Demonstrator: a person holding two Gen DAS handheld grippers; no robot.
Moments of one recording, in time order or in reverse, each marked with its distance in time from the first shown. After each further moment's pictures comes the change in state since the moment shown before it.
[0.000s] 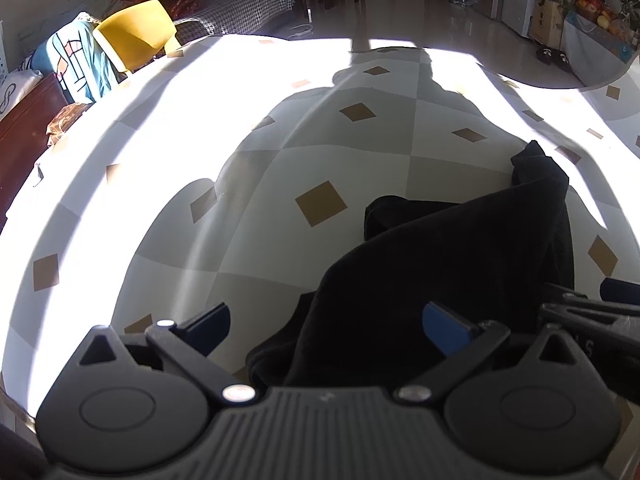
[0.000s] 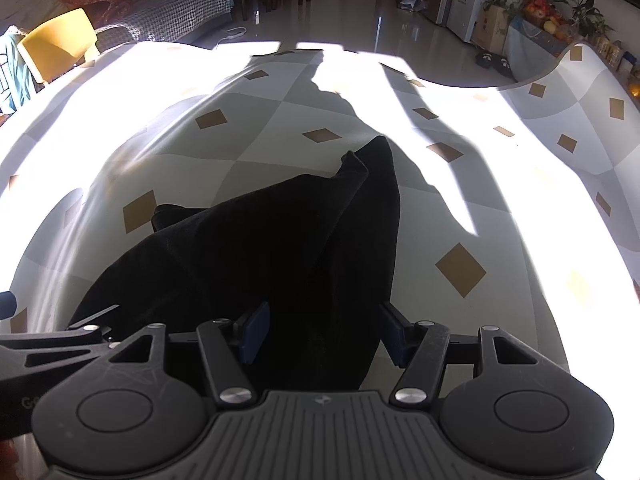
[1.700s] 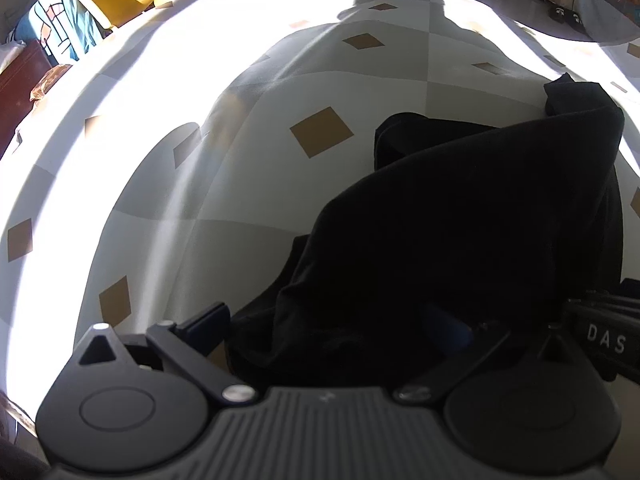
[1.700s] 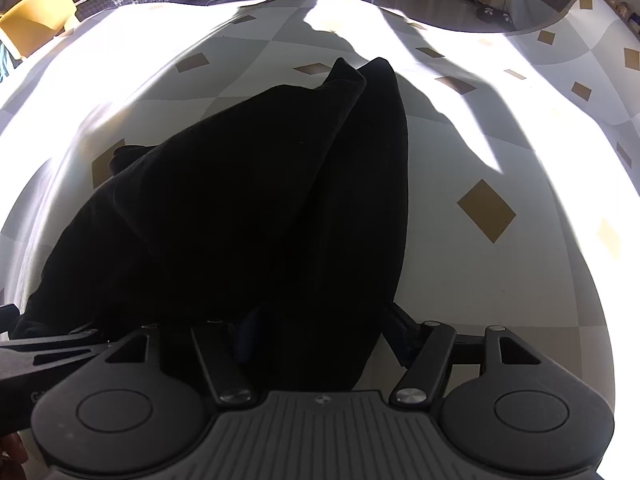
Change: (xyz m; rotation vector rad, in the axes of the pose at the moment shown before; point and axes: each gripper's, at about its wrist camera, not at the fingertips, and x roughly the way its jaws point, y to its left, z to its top) left arm 0.058 -0.007 -0.025 0.025 0.128 0.025; right arm 0.049 -0.005 -0.024 0.027 0.113 0.011
